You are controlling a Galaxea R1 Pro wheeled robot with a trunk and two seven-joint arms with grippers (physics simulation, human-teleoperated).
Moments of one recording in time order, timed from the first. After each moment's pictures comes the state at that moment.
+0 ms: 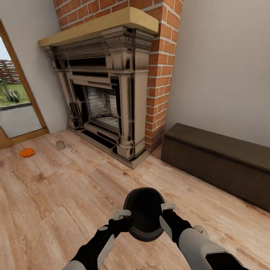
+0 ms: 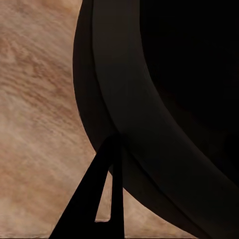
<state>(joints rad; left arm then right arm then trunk) -0.50 -0.17 -0.23 -0.56 0.24 0.17 0.00 -0.75 0.17 0.01 -0.25 0.04 0.41 -0.25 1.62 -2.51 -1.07</state>
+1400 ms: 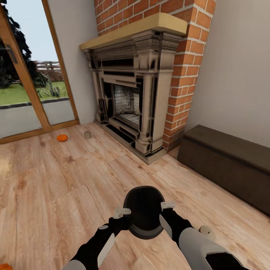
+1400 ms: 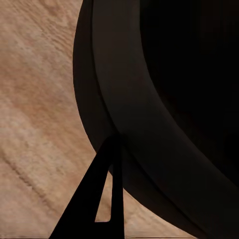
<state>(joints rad) -0.50 -0.17 -0.24 -0.58 0.23 0.17 0.01 -0.75 0.17 0.02 -0.27 0.03 0.41 -0.25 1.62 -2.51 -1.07</state>
